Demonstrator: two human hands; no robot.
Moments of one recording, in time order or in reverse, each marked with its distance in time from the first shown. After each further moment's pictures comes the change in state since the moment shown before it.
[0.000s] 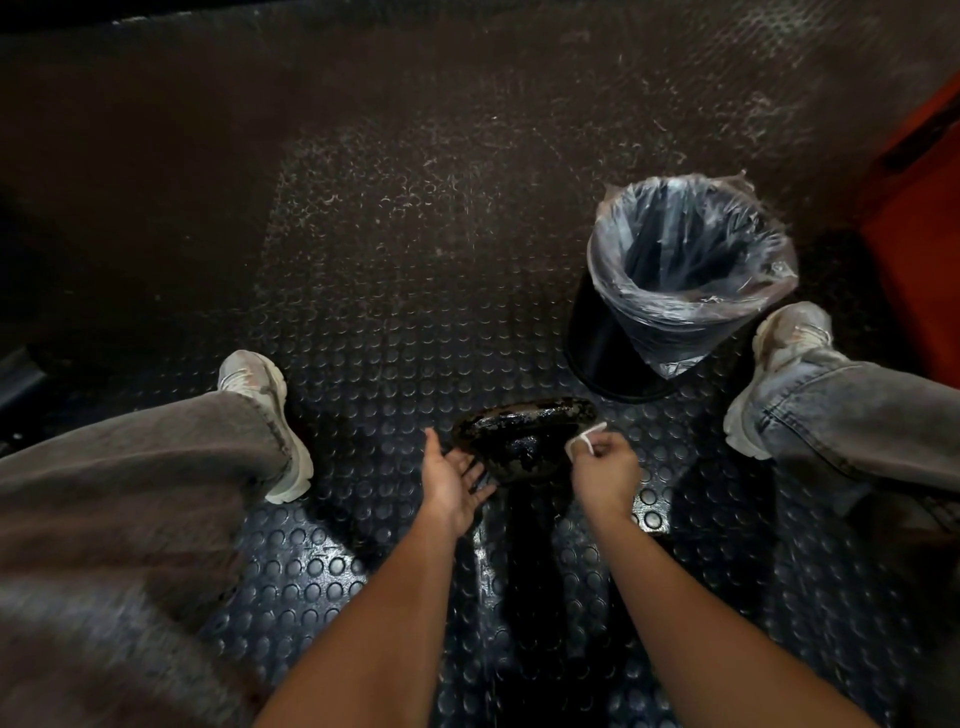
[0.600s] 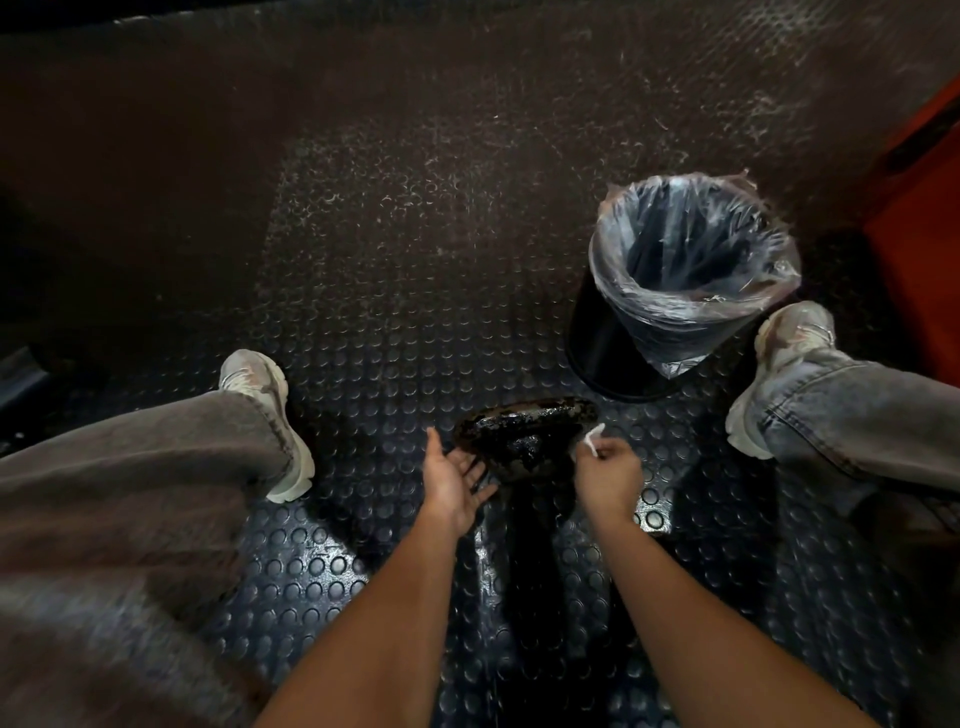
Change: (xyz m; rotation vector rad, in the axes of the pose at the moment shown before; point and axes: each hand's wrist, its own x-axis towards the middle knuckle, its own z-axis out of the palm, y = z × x) left_hand 0.004 -0.001 -0.002 0.000 0.002 -0.001; right_hand -0.001 0.000 -0.001 -0.007 0.005 0.052
